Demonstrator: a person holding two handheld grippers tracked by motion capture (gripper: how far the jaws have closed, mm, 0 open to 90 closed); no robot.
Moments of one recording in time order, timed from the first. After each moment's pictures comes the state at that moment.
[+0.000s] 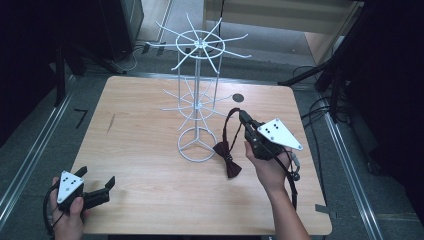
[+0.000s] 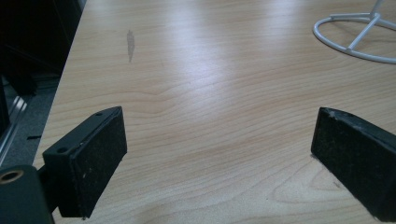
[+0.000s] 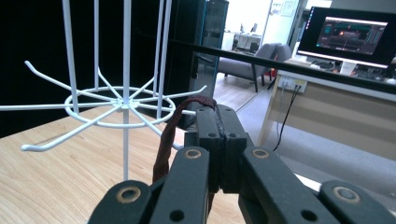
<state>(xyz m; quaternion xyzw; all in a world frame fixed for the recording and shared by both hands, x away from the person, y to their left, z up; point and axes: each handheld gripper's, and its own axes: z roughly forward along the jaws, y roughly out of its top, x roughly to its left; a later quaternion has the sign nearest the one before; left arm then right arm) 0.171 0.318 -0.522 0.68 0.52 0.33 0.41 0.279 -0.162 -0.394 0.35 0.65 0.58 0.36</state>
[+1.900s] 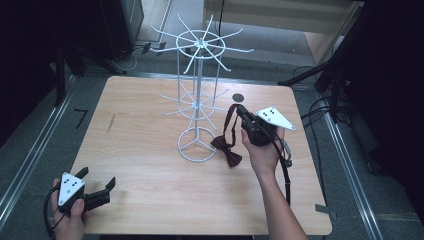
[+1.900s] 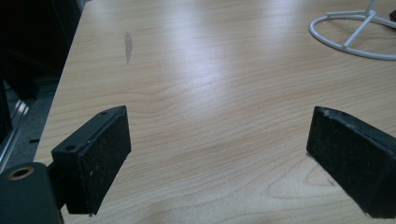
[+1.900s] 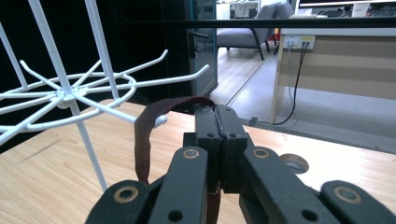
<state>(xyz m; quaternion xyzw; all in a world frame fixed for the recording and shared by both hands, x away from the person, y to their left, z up) 0.167 0.315 -0.523 0.68 0.51 0.34 0.41 0.330 -0.160 -0.420 0.42 0.64 0.58 0.29</state>
